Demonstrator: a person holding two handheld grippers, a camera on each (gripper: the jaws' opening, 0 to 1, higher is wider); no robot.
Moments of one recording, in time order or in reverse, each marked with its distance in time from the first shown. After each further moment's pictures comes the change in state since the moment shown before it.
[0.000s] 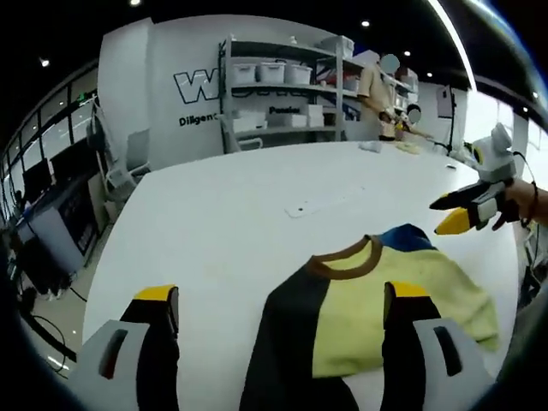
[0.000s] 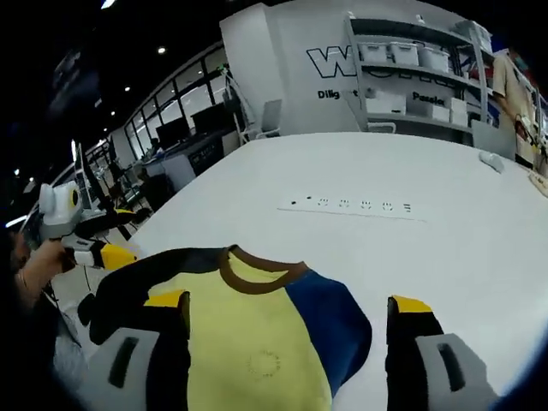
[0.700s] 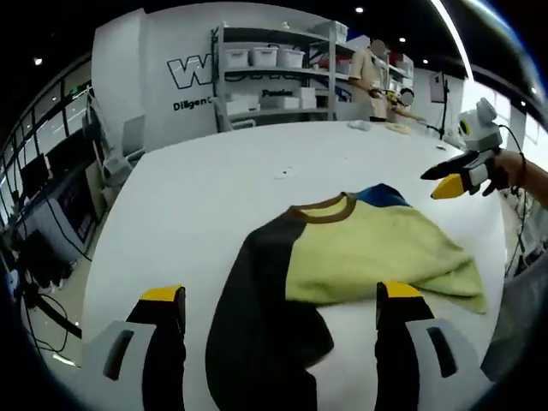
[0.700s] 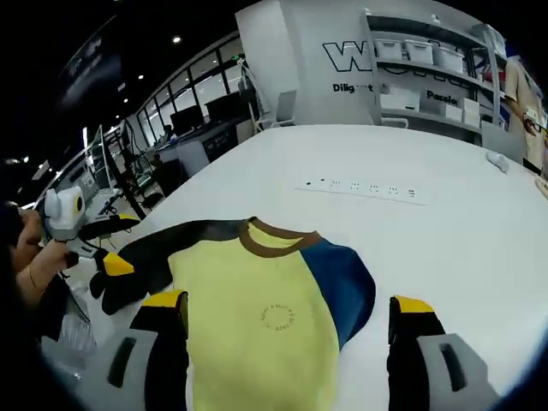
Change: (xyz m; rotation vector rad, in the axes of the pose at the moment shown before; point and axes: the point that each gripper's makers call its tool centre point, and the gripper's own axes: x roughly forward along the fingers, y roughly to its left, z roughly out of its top) left arm -0.050 -0.013 -0.061 0.010 0.099 -0.011; right arm -0.033 0.010 -0.036 -0.029 0.063 0.050
